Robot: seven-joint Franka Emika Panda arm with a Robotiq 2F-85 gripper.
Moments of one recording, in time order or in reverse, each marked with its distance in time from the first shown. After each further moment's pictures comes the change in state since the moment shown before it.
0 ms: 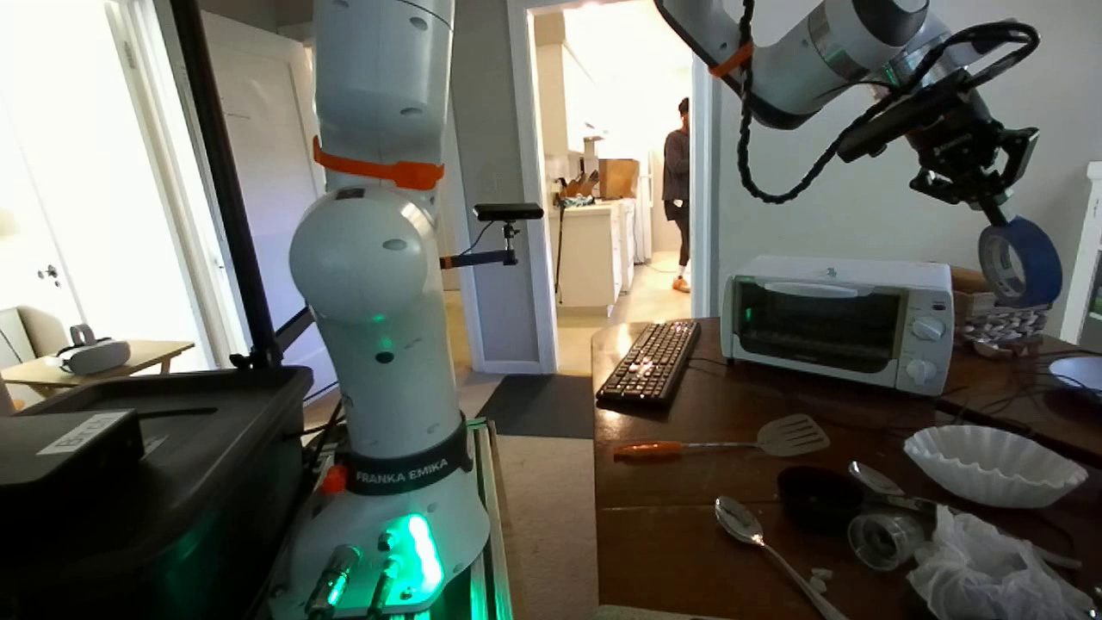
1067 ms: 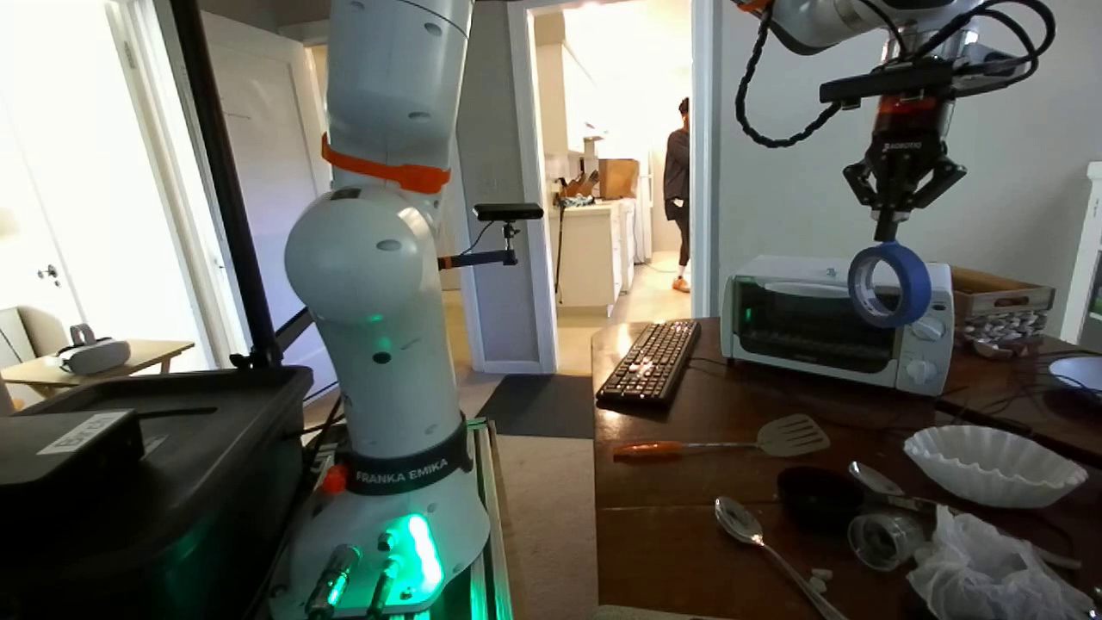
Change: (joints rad) arm -0.034 0.069 0.044 0.241 0.517 -0.686 -0.431
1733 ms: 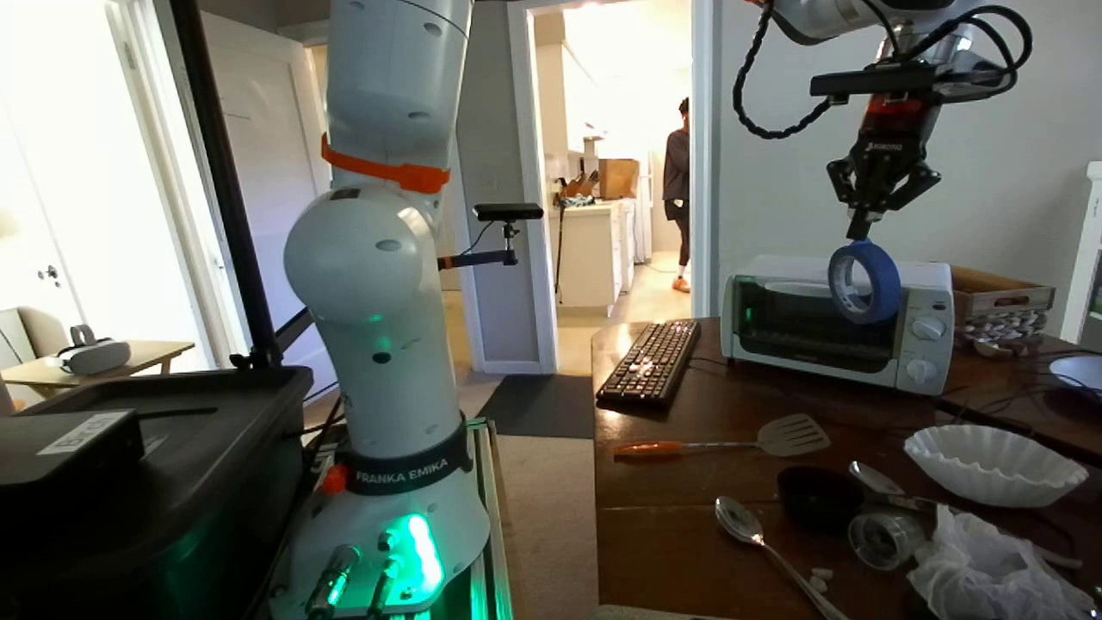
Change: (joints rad) arm -0.002 0.000 -0.004 0.011 0.097 -0.093 -0.004
